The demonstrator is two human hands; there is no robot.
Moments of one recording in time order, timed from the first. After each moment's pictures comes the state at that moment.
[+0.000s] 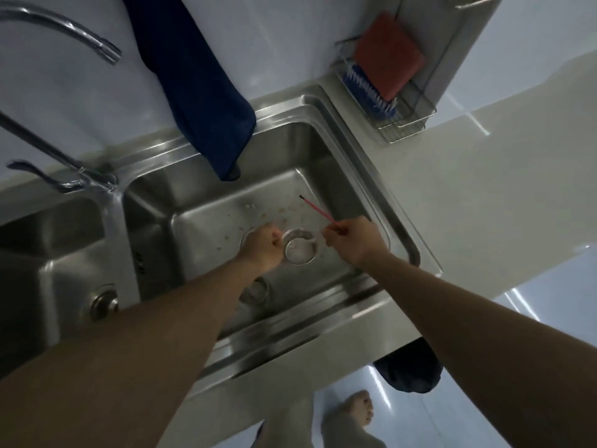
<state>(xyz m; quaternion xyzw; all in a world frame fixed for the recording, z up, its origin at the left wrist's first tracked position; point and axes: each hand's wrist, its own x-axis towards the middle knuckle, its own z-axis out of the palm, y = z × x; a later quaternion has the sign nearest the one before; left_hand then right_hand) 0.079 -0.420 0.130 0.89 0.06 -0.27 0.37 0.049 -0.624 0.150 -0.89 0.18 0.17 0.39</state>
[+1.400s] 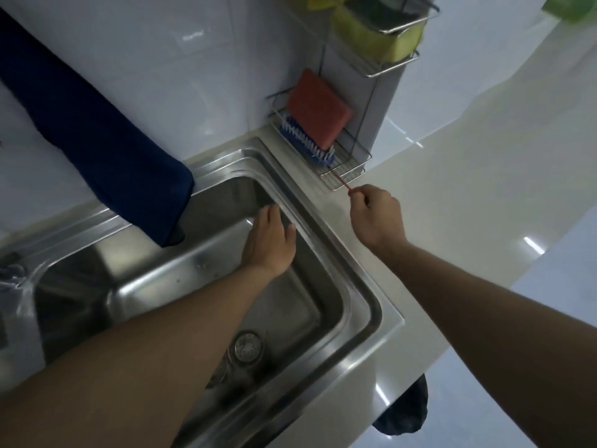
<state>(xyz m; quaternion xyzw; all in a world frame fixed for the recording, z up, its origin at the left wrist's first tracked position) 0.170 -0.541 0.156 0.94 -0.13 -0.13 0.30 0.124 -0.723 0.204 -0.89 0.25 -0.09 0.37</state>
